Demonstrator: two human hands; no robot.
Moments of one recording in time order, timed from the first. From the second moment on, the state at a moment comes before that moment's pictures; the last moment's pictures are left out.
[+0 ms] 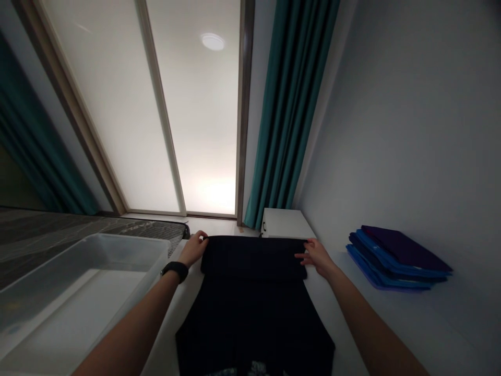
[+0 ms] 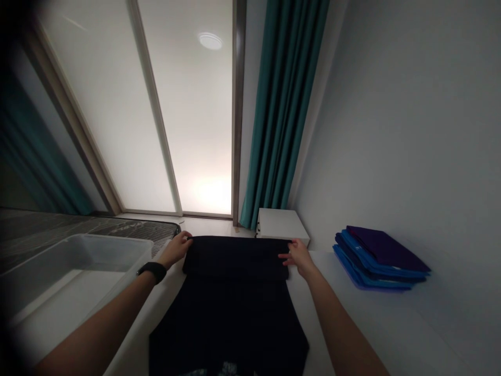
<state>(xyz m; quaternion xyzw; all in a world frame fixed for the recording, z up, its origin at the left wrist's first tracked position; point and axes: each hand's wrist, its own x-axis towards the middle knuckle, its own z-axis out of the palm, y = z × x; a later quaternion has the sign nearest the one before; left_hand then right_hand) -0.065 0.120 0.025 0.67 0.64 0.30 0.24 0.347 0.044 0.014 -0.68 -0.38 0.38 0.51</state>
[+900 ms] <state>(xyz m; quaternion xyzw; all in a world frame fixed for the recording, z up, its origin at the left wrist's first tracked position) -0.049 0.113 0.028 0.50 0.53 0.49 0.47 0.354 0.045 0.013 -0.55 -0.28 0.43 0.66</state>
